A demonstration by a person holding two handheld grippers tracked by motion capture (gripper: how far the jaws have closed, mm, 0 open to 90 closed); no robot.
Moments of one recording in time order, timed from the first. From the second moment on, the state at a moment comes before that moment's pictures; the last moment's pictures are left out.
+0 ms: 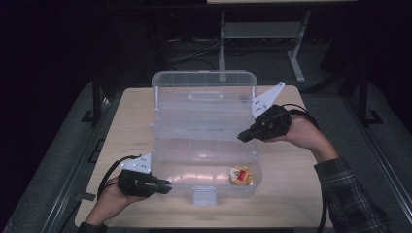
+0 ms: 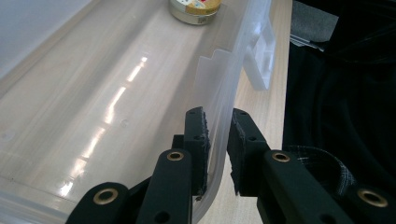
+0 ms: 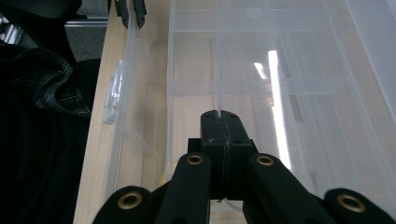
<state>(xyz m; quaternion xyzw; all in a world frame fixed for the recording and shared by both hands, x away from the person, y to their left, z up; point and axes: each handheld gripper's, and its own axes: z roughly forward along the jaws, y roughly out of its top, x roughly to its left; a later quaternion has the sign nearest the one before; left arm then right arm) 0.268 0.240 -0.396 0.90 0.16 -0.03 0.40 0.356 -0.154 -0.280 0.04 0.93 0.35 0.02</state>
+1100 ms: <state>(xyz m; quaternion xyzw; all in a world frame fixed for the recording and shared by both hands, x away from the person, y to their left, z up) 0.268 0.240 -0.397 0.90 0.16 -0.04 0.41 0.332 -0.156 -0.292 0.02 0.93 0.36 0.01</state>
